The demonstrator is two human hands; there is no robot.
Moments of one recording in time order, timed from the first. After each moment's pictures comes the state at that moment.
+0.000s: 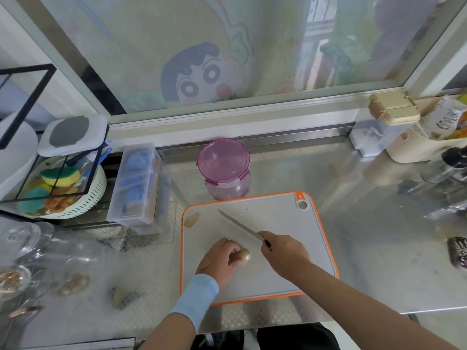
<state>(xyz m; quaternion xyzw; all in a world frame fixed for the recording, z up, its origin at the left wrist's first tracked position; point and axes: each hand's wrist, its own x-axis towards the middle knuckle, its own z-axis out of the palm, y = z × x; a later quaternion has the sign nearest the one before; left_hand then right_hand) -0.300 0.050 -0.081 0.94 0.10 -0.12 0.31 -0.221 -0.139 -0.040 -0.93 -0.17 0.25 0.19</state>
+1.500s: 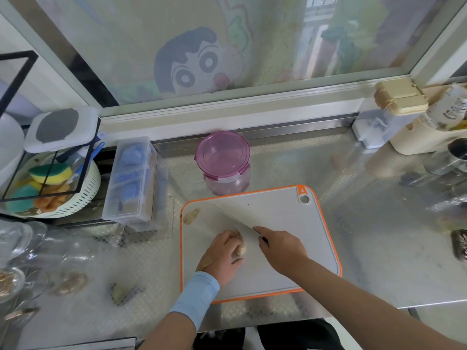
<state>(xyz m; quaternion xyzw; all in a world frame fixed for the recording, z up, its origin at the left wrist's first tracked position) -0.298 0.057 -0.093 0.96 -0.01 -0.03 0.29 -0.220 -0.126 -0.051 -0.93 -0.19 0.25 0.18</state>
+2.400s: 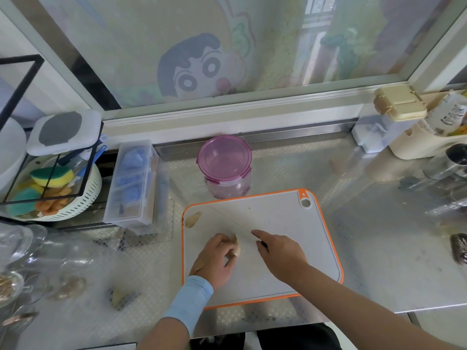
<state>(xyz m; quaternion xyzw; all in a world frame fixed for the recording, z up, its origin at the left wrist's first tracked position) -0.303 0.074 -0.090 0.94 0.03 -0.01 0.34 -0.226 -0.120 -0.045 -0.93 -0.18 0.24 0.20</state>
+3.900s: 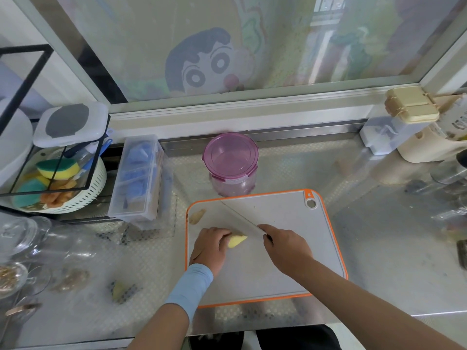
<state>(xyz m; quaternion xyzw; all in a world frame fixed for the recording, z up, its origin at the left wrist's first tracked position) -0.285 0.090 -0.092 0.93 0.16 -0.04 0.34 -0.215 -0.115 -0.044 -0.94 -0.18 0.23 0.17</state>
